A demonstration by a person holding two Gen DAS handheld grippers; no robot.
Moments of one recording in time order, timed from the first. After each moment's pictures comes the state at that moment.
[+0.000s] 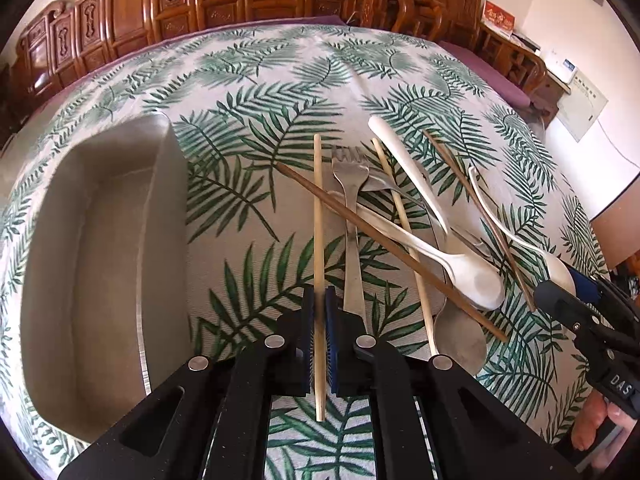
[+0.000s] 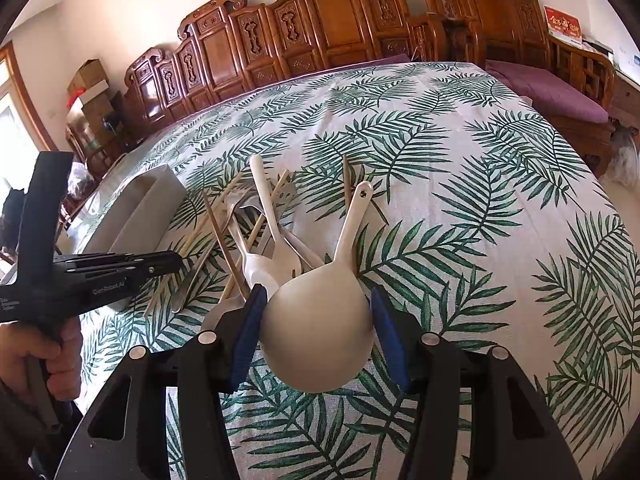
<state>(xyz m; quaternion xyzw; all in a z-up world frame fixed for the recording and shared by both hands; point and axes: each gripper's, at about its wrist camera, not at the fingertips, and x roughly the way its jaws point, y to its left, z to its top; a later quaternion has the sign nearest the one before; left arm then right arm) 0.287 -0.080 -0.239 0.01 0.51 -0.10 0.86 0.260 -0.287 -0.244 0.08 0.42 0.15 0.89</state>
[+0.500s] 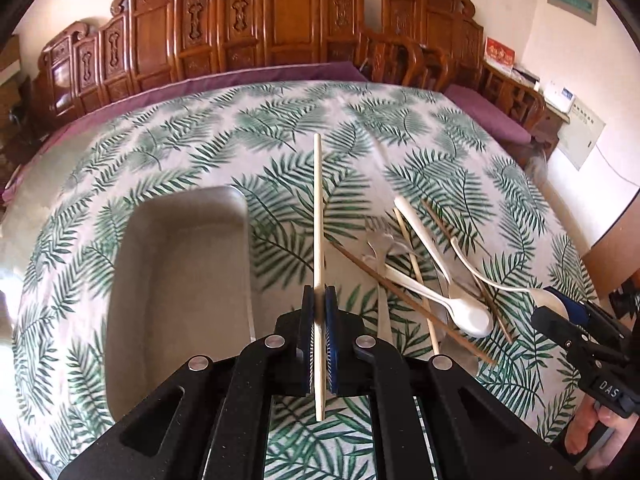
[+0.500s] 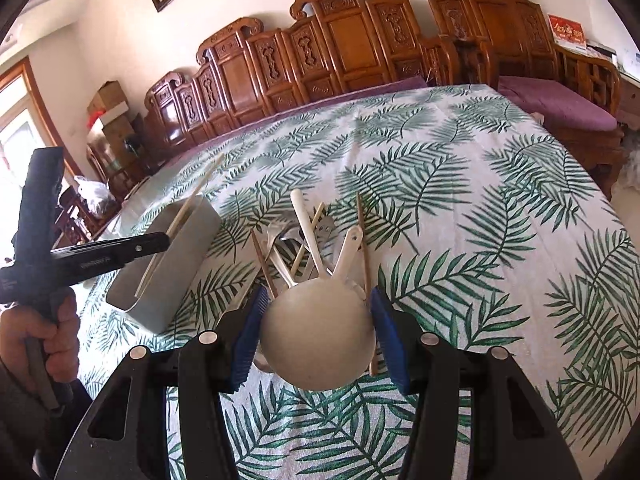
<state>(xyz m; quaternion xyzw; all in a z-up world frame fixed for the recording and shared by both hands) 0.279 -0.042 -0.178 0.01 0.45 -0.08 0.89 0.248 -0.279 -0.216 0.11 0.38 0.18 0.90</state>
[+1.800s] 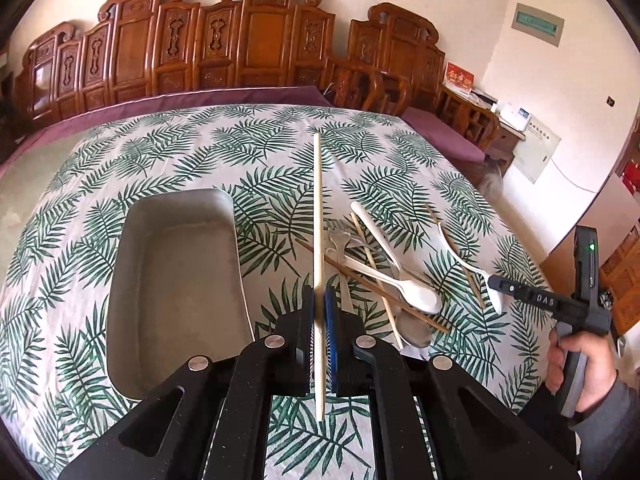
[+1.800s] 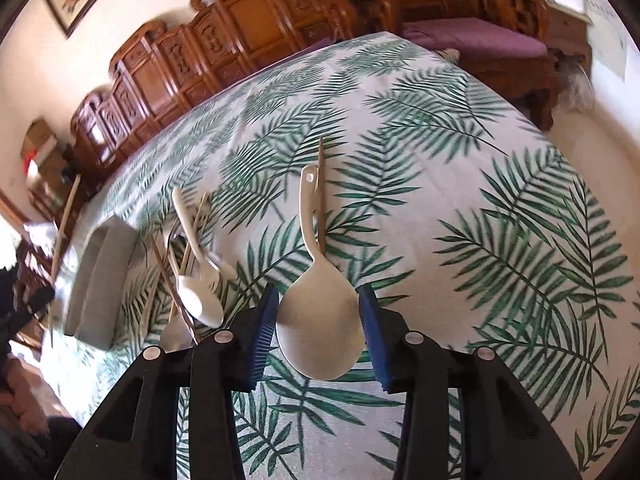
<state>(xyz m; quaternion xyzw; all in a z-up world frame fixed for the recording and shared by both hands) 0.228 -0.021 -0.159 -0.04 0.40 -0.16 0.90 0.259 -0.362 -0.249 0.19 0.45 0.05 0.87</state>
